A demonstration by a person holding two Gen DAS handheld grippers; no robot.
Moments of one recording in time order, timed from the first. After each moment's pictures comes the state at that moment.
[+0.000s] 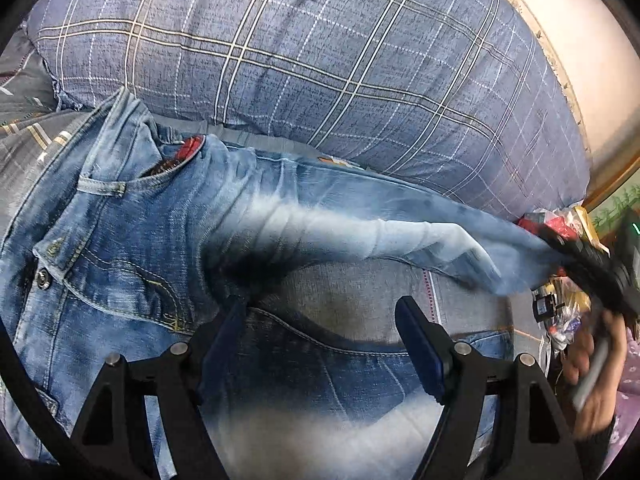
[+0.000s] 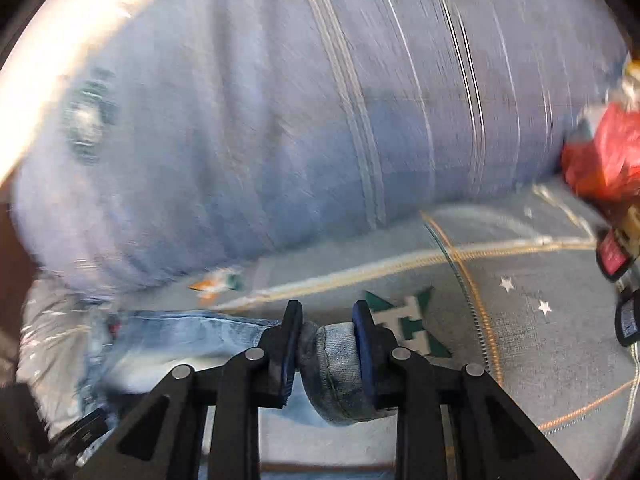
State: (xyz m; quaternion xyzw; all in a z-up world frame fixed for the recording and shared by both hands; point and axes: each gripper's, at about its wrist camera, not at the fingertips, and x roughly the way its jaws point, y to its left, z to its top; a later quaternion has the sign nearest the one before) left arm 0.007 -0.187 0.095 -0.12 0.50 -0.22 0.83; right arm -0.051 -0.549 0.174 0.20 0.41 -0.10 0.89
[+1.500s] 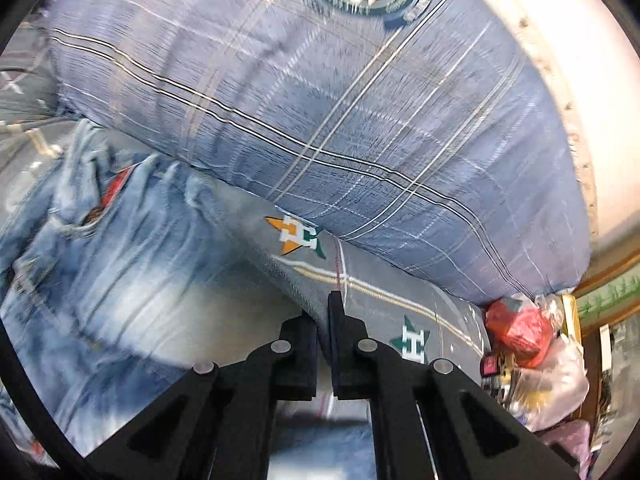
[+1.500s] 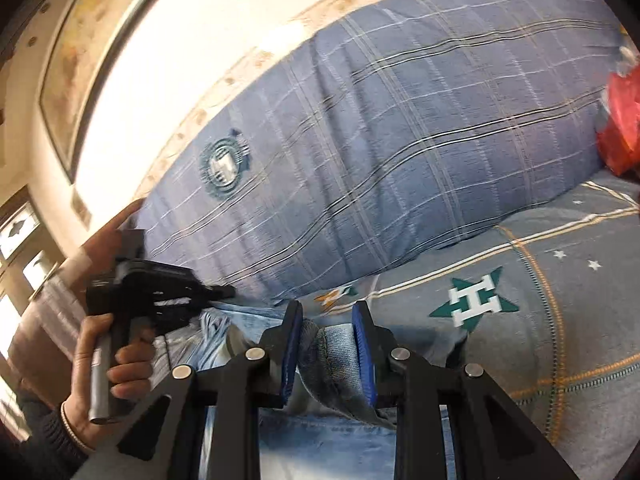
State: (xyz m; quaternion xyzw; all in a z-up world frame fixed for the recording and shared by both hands) left arm 0.031 -0.250 0.182 -0.23 0.49 -0.15 0.83; right arm -0.158 -0.522 0.183 0.28 0.26 0.05 0.92
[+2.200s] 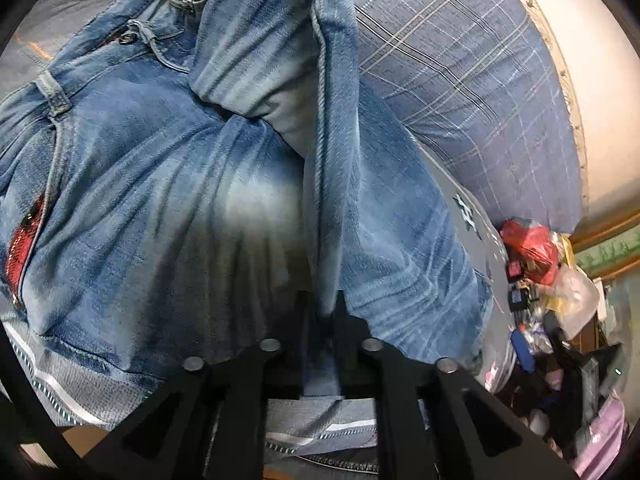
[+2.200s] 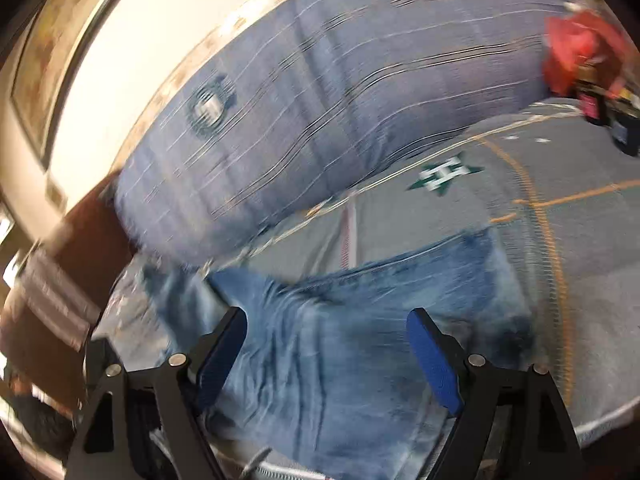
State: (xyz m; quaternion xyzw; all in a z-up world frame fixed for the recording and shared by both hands) left arm -0.131 -0.154 0.050 -0.25 0.54 -0.19 0.78; right arm -0.245 -0.446 0.135 0.31 0.32 -0.03 0.90
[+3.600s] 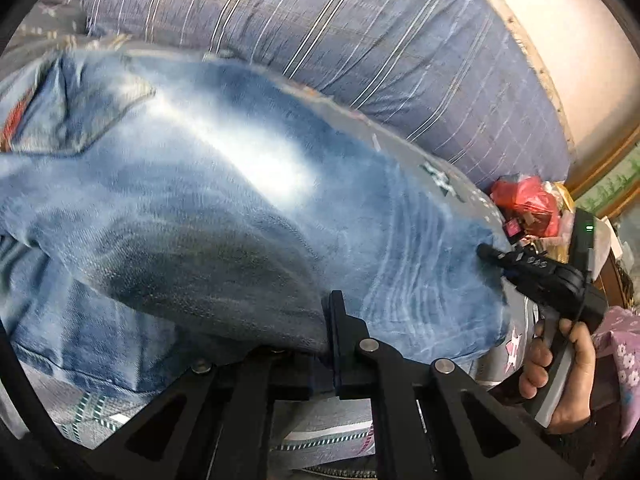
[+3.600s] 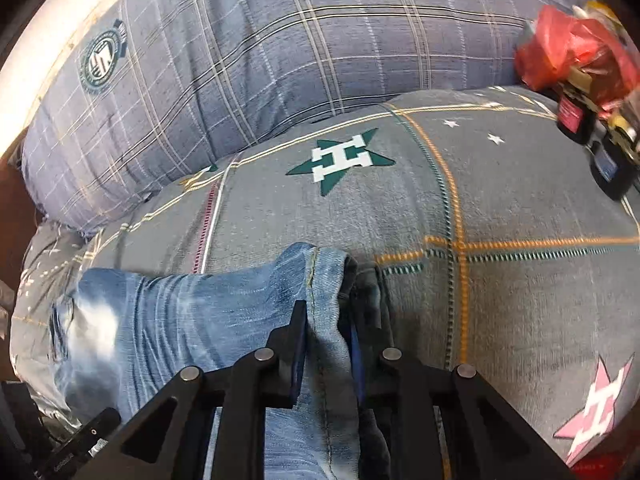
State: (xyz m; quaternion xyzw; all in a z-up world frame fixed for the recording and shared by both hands) left arm -0.152 -0.224 0.055 -0.16 0.48 -0.23 0.83; right arm -0.156 -0.538 0.091 0.22 0.46 -0.11 0.85
